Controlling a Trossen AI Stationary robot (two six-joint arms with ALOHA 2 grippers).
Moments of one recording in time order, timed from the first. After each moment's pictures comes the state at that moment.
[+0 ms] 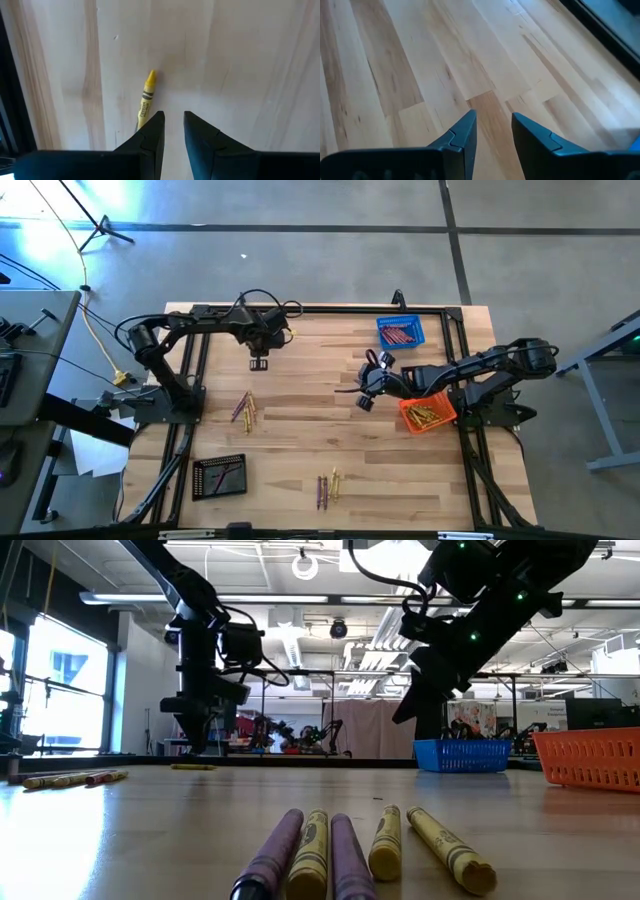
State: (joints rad) left arm 0.58 1.68 1.01 -0.75 -0.20 0.55; right arm 0.02 1.47 0.69 -0.02 0.46 0.24
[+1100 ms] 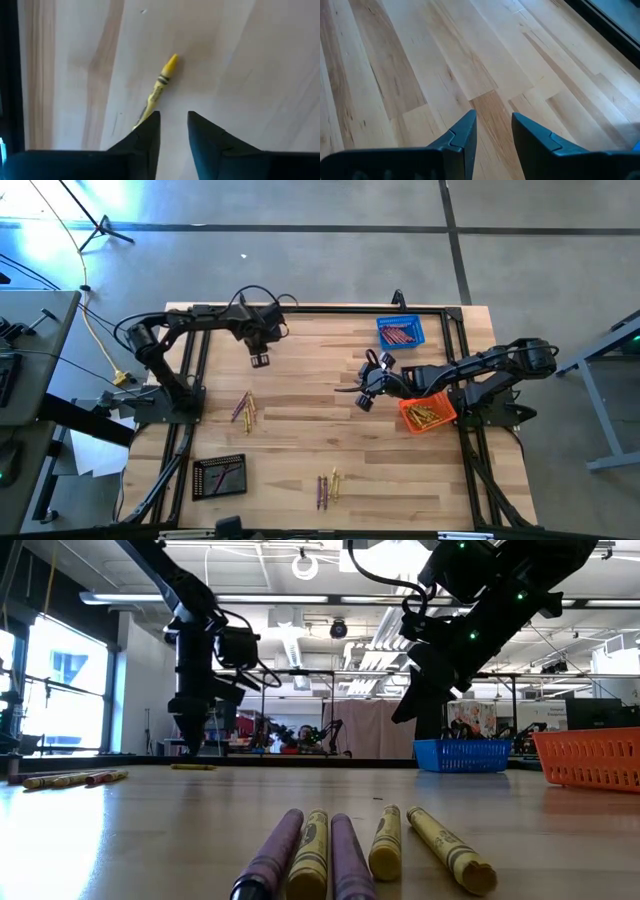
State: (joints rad) left arm 0.63 1.68 1.01 -0.76 -0.20 0.39; right arm 0.02 1.47 0.69 -0.02 0.45 0.29
